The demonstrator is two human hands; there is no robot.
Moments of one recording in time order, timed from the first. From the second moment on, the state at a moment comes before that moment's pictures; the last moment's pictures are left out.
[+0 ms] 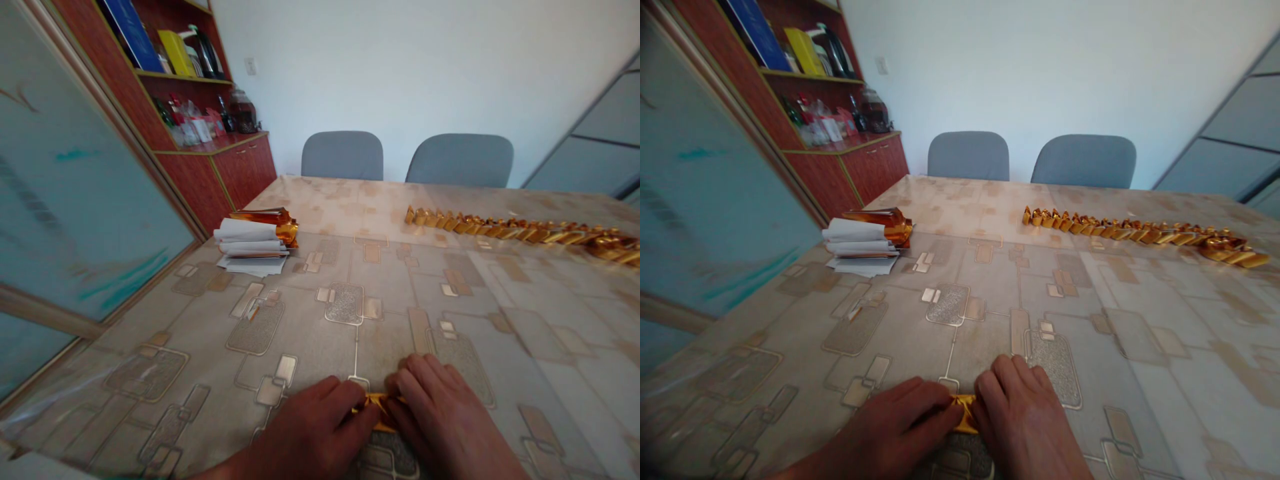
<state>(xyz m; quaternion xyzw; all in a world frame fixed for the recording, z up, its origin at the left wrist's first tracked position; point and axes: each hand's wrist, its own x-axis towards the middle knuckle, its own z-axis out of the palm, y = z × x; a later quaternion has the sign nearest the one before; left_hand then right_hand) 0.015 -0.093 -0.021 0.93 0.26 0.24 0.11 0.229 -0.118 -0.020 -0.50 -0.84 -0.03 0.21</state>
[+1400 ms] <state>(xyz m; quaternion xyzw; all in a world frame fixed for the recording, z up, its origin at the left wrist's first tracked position) -0.003 -0.086 -0.003 0.98 0.13 0.14 0.01 0.230 -0.124 -0.031 -0.48 -0.86 0.00 0.18</state>
